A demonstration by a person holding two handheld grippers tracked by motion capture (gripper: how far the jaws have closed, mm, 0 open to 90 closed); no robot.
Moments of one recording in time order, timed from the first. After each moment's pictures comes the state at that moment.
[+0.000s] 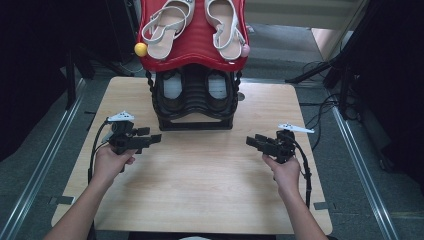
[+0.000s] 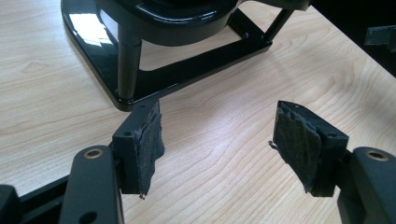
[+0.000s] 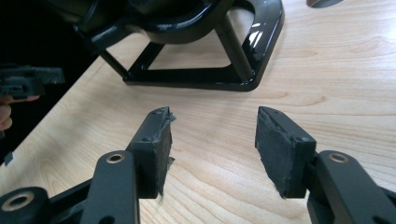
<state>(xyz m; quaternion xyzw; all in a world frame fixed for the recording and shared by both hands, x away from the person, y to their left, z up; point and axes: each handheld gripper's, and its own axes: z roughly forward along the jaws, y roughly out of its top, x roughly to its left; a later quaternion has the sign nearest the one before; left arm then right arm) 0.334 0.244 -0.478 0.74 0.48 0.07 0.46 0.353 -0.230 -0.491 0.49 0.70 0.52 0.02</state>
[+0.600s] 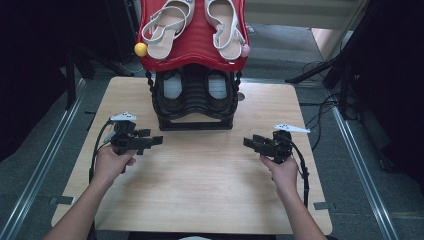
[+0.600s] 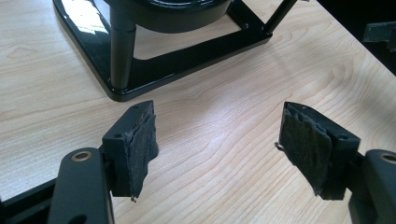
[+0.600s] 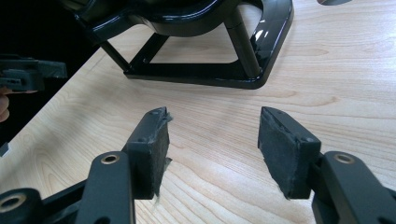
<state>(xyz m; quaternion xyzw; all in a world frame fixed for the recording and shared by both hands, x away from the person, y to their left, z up) 0.336 0.242 -0.480 0.75 0.49 0.06 0.45 0.353 -0.223 -0.493 0.48 0.71 0.51 0.03</state>
